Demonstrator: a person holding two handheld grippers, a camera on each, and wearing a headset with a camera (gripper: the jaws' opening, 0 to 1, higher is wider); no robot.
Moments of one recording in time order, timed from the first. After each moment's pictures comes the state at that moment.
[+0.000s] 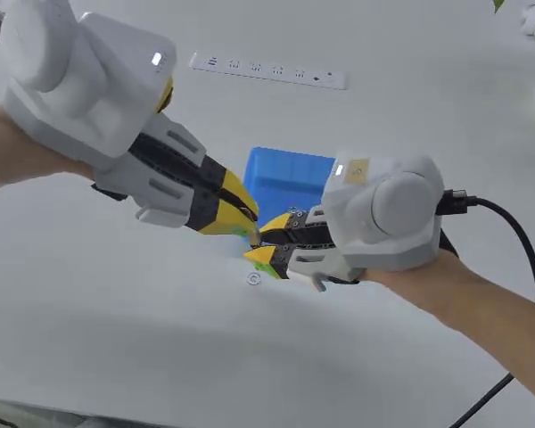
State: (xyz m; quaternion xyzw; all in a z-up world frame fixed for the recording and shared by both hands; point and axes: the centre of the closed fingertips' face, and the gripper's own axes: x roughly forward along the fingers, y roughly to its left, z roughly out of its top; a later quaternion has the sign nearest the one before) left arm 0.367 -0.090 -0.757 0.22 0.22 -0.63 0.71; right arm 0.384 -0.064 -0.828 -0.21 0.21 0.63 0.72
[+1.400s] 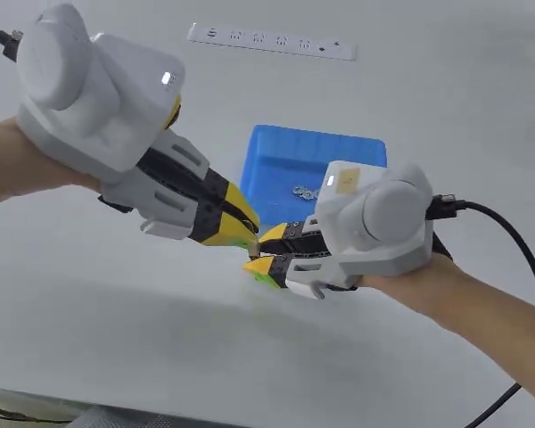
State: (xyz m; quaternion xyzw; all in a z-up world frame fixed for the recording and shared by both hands) left arm 0.362 -0.092 -0.789 0.20 0.25 -0.64 0.69; right arm 0.374 -0.063 -0.863 -0.19 0.25 0.65 0.70
